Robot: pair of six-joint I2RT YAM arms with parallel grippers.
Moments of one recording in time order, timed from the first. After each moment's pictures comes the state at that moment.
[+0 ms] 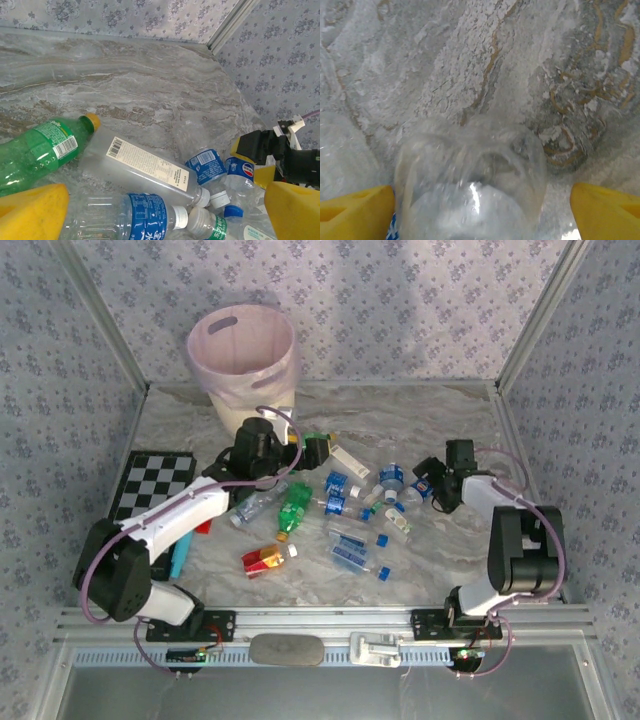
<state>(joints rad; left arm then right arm) -0.62 1.42 1.00 0.05 0.16 -0.48 -0.01 1.56 0.80 -0.29 -0.11 0.88</state>
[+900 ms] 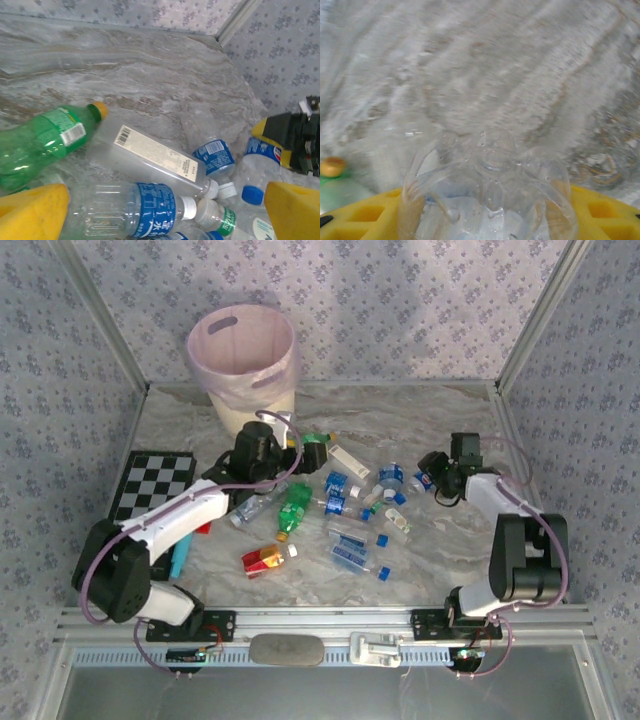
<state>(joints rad) -0.61 1.46 0.99 0.05 0.23 -0.47 0.02 1.42 0.86 -0.27 -0.14 0.77</state>
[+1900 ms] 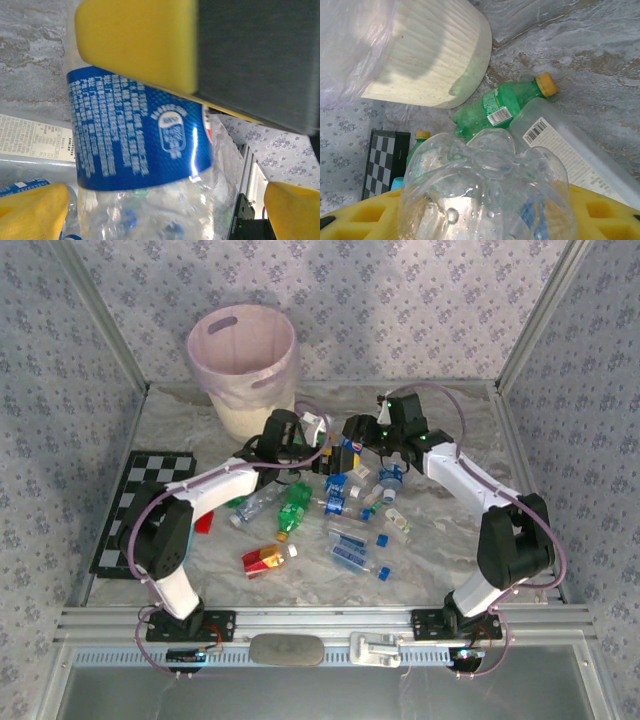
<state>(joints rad) -0.63 1.72 1.17 0.08 0.67 -0.56 0.39 1.59 1.23 -0.27 -0.35 0.71</state>
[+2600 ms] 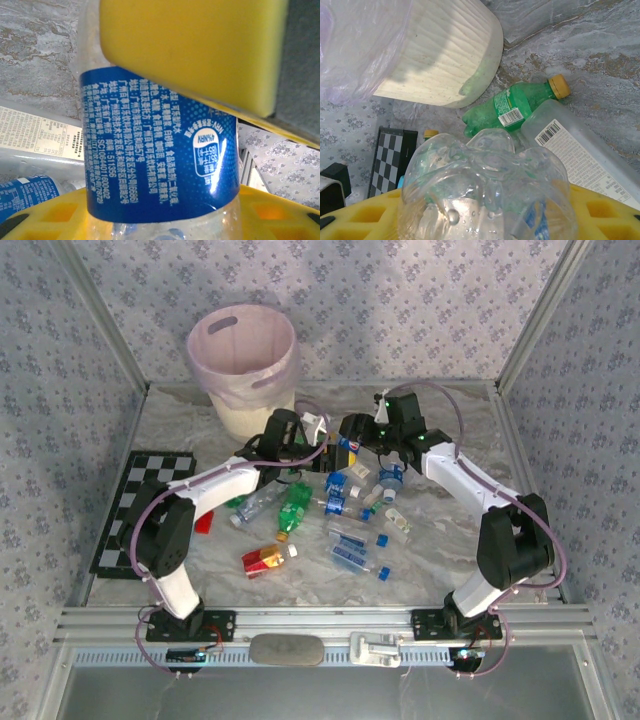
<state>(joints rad) -0.63 1.73 1.18 0.07 0.65 -0.60 0.40 1.59 1.24 -0.25 -0.36 0.71</state>
